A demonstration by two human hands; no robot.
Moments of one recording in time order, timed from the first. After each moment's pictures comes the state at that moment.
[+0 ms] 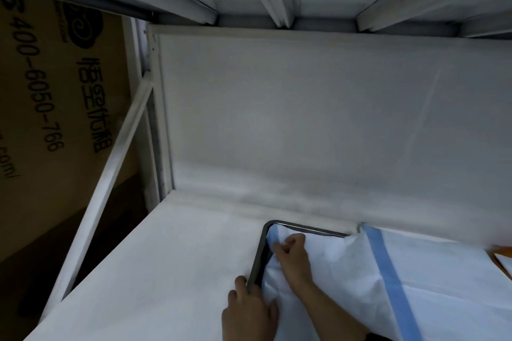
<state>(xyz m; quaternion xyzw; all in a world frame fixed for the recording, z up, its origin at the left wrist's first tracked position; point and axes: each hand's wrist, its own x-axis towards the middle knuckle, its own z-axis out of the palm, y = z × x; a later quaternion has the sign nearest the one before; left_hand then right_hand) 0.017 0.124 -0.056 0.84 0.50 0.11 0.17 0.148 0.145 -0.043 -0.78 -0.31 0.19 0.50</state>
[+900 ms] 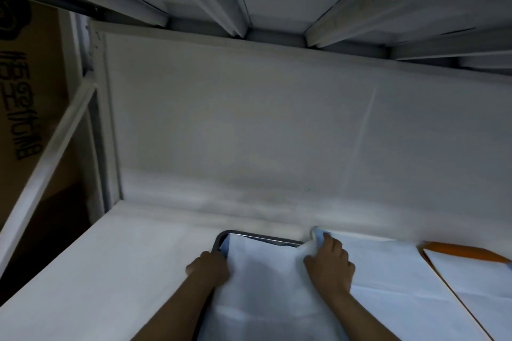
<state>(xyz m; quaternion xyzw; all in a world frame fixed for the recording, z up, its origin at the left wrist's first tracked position) 0.083 0.208 -0.014 0.83 0.50 -0.07 0.23 0.261 0.046 -0.011 -0.94 -0.26 -0.04 0.20</state>
